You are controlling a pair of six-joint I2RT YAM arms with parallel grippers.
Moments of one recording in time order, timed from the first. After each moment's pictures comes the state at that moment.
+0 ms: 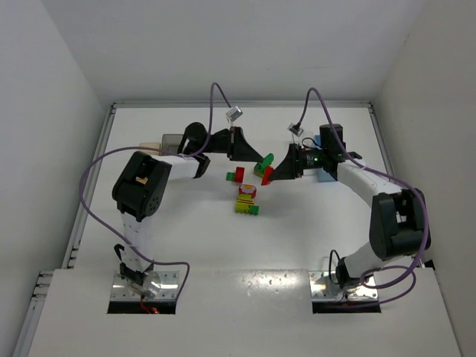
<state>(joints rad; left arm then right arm) -0.44 2.02 1.19 1.20 1.20 -1.29 0.15 1.56 0.94 -0.09 -1.28 0.23</state>
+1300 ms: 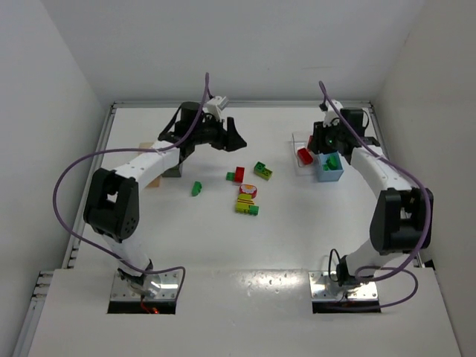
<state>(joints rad) -0.38 1.73 1.30 0.05 0.60 -0.30 0.02 1.57 1.12 -0.23 -0.30 -0.09</state>
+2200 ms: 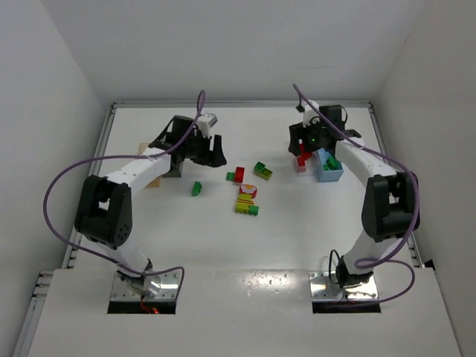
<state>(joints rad) -0.32 1.67 1.19 -0.20 0.41 -0.14 0.11 1.72 1.22 -0.26 -0.27 -0.18</state>
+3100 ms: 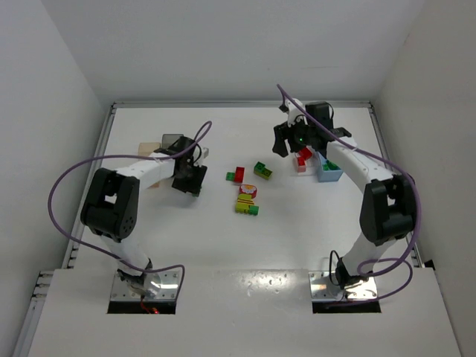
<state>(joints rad) -0.32 1.72 1.08 -0.56 0.04 -0.02 0.24 1.70 1.27 -0.27 -0.37 -0.20</state>
